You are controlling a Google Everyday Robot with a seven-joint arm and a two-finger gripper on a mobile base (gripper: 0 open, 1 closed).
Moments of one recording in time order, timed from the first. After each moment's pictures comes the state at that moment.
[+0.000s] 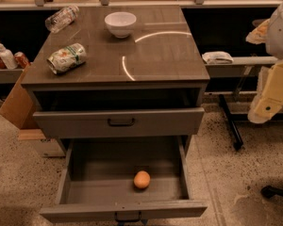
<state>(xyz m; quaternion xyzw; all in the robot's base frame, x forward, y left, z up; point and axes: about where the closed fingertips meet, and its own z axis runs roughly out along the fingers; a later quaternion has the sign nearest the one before) 0.438 -0.216 0.978 -0.60 0.78 -0.04 0.16</state>
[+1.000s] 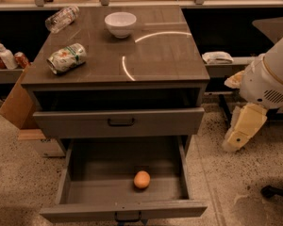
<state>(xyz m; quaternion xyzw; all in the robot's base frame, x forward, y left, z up) 0.441 -0.202 0.872 -0.58 0.79 0.08 0.17</state>
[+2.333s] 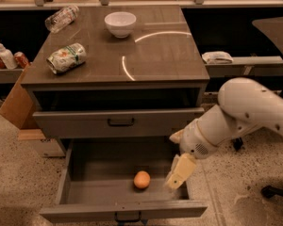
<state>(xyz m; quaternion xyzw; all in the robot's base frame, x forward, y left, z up) 0.418 -0.086 0.705 -0.55 0.77 0.27 0.15</state>
